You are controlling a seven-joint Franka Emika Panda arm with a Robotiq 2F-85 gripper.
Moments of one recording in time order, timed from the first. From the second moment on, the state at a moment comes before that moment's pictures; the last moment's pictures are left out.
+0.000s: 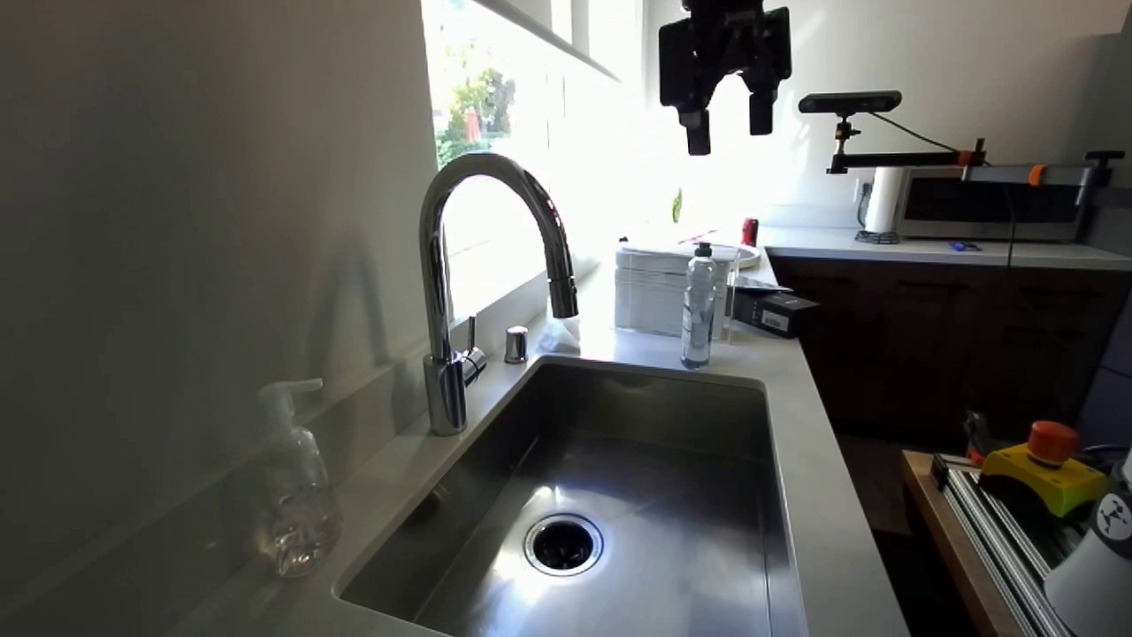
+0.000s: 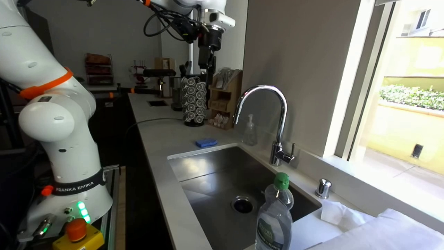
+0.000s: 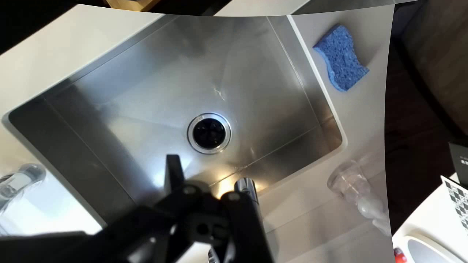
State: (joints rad) arm -0.07 -0.46 0.07 -2.16 -0.16 1.60 0.59
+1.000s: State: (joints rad) arm -0.13 -0.47 0.01 -2.17 -0.16 1.68 0.56
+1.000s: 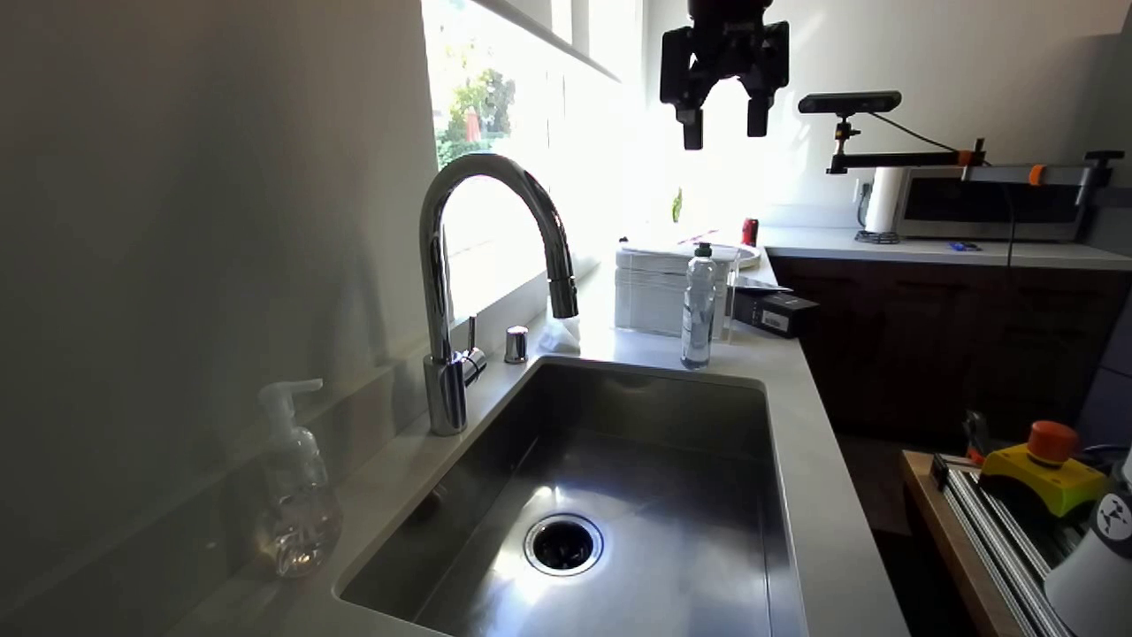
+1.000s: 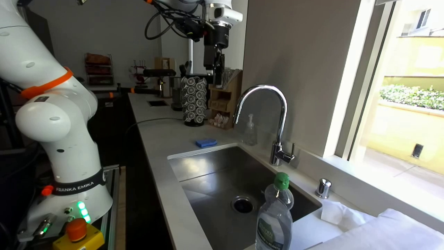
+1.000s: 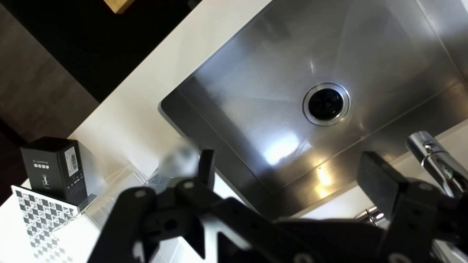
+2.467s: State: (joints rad) arm -0.26 -0.47 -0.26 -2.23 -0.11 1.91 0.08
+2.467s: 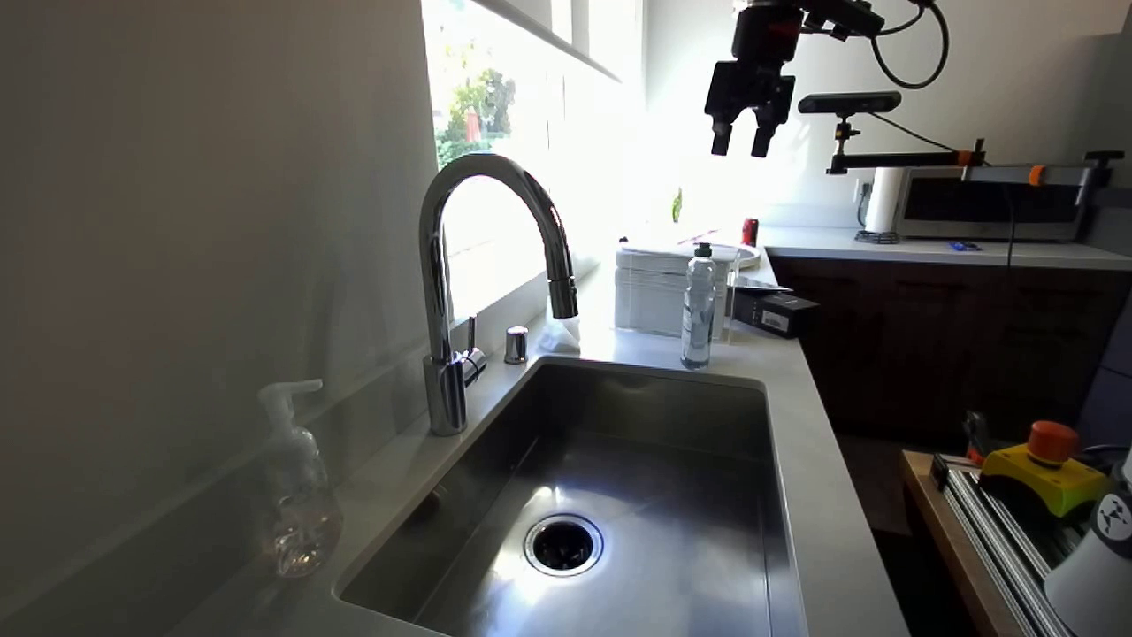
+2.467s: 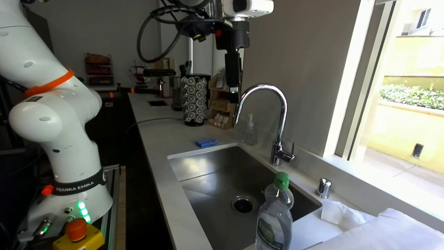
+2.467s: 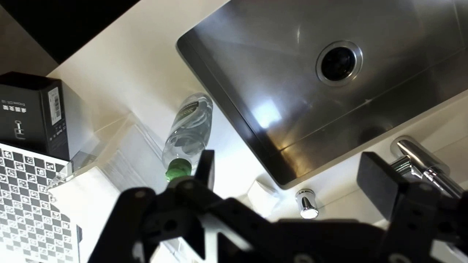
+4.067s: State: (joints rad) arm -0.27 -0.42 -0.39 -2.34 -0.25 2.26 -0.50
